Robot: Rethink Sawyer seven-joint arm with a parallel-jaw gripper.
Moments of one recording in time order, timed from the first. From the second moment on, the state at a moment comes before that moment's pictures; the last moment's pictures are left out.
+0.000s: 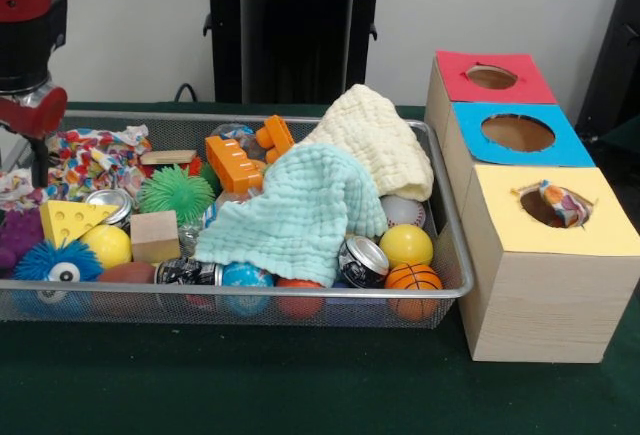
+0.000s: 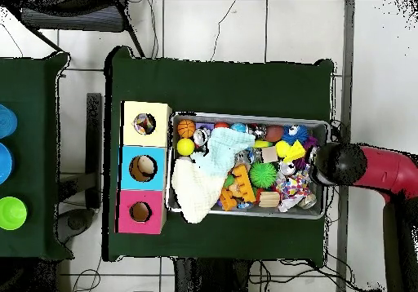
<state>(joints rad) -0.81 -0.56 0.30 1.40 -0.65 0.77 1.89</state>
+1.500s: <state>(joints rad) -0.80 -0.43 0.23 1.35 -0.68 0.72 1.89</state>
